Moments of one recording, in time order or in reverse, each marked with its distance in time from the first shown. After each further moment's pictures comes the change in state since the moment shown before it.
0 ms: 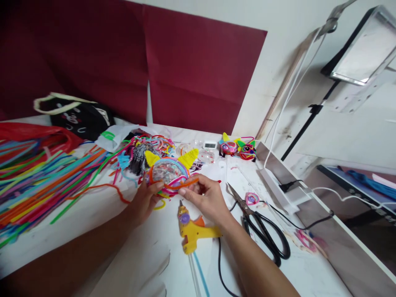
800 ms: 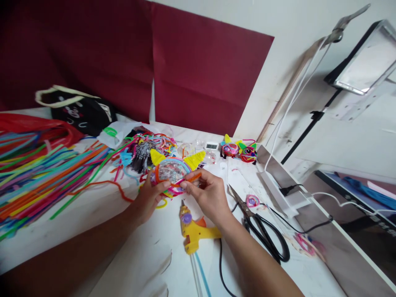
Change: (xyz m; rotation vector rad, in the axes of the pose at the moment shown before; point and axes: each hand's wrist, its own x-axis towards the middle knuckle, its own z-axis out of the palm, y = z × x) left_hand 0.004 -0.005 -0.002 0.051 0.050 0.012; right_hand 0.007 -0.017 0.012 0.018 0.053 -0.025
